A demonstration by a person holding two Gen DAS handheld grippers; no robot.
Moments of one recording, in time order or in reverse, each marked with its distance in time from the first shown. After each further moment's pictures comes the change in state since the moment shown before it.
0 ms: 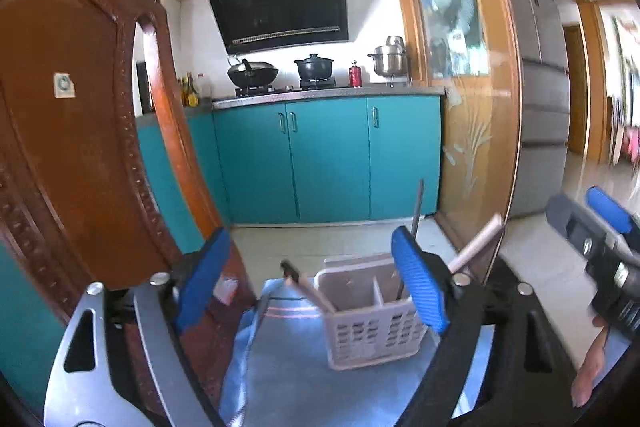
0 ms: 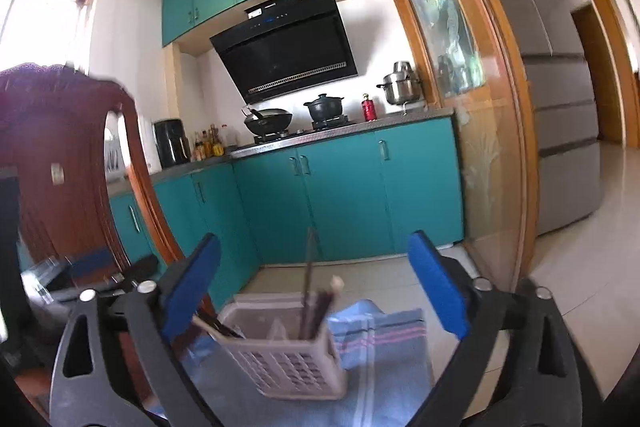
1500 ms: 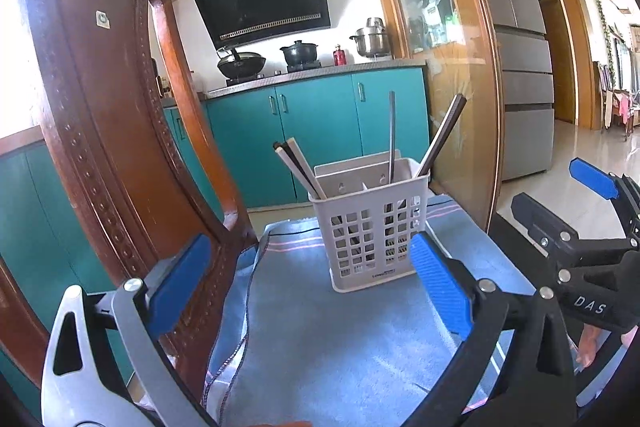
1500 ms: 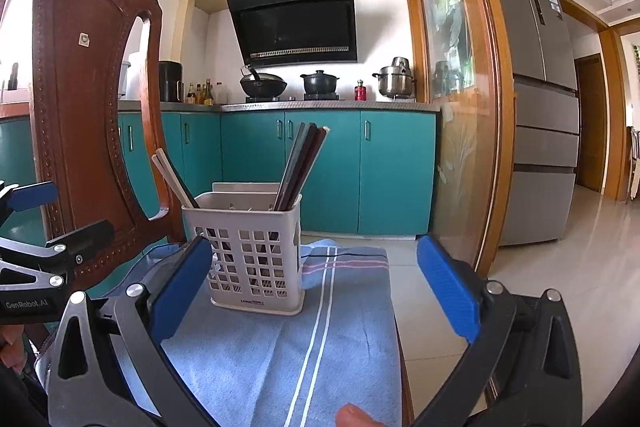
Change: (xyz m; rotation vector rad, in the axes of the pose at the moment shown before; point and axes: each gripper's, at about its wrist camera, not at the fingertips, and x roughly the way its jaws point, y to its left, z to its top) left arm -0.042 -0.005 -0.097 0.057 0.009 -0.028; right arm -0.036 0.010 -0.096 -0.138 0.050 -0.044
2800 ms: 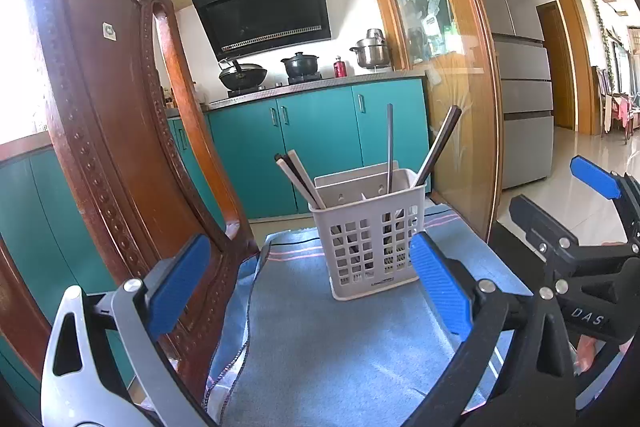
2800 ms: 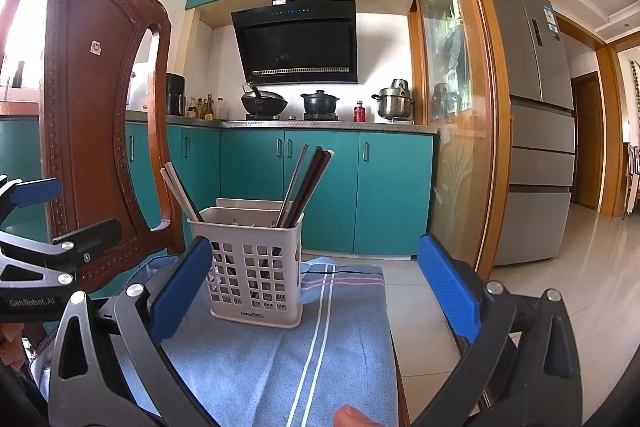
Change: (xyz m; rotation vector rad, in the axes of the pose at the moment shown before) left arm -0.010 0.002 0.001 0.004 -0.041 0.005; right arm -0.009 0.010 -0.001 -0.030 -0.064 -0.013
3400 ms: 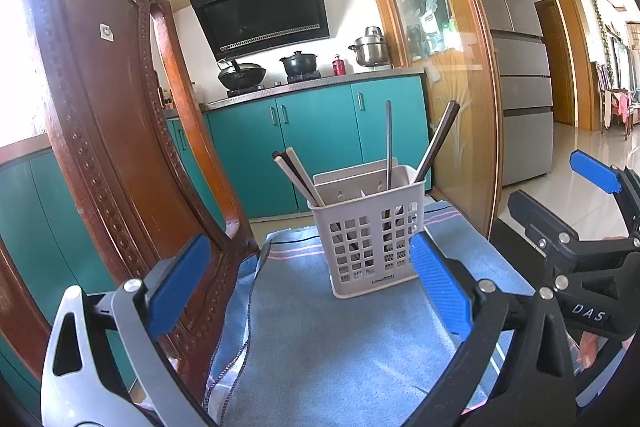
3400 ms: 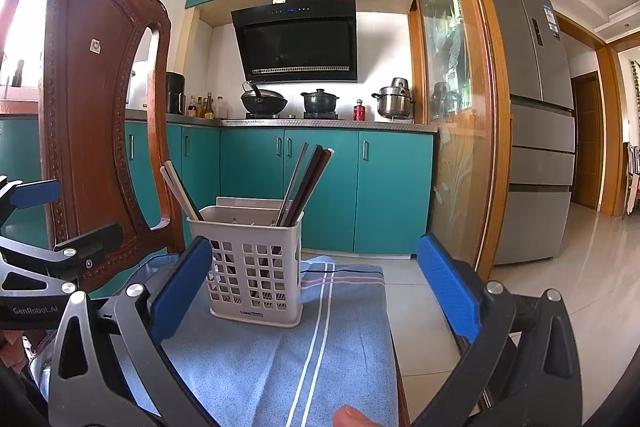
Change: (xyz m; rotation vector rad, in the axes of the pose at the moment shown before) left arm 0.003 -0.006 -0.002 0.011 0.005 0.001; right arm 0.000 0.001 -0.002 -0.001 0.004 -0.002
